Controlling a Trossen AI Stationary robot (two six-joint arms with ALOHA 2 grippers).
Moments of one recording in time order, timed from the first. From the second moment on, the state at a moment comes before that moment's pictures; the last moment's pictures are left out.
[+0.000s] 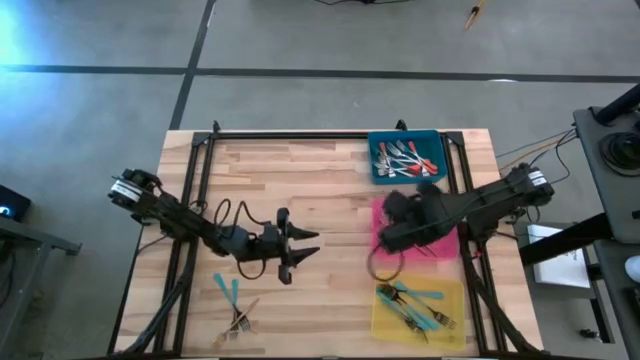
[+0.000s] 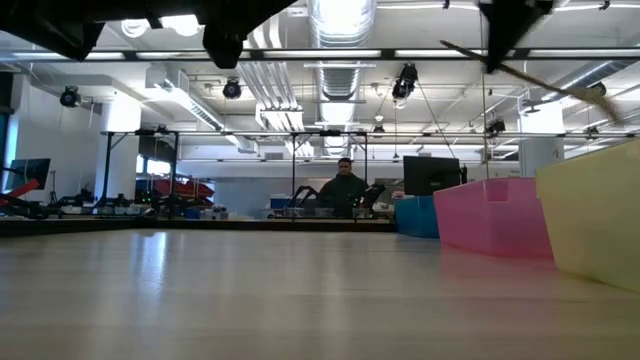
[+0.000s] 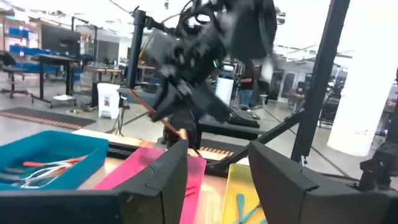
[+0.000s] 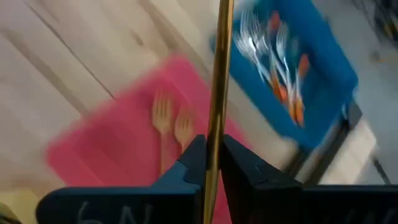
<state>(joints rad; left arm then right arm) -0.40 1.57 0.59 1.19 -0.48 -0.09 0.33 1.56 1.50 -1.56 0.52 0.99</state>
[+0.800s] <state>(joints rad) -0.42 1.04 0.63 -0.18 -0.35 -0.83 0.34 1.52 1.07 -1.24 0.37 0.99</state>
